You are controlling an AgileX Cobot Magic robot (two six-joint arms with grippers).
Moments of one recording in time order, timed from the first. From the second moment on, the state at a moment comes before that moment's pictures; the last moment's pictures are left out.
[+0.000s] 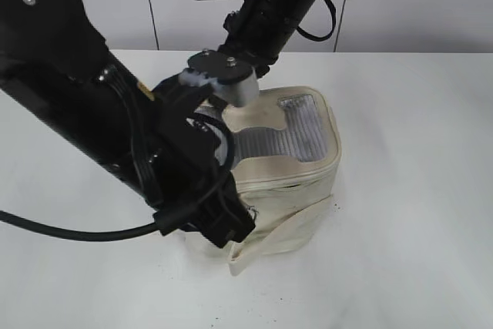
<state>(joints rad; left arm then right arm) -0.81 1.57 -1.01 -0.61 0.79 0.58 0.50 2.27 -2.02 0.55 1.23 -0.67</state>
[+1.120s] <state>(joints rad) -0.95 1.65 -1.06 -0.55 0.60 0.17 0.50 2.27 -2.02 0.54 1.23 -0.67</state>
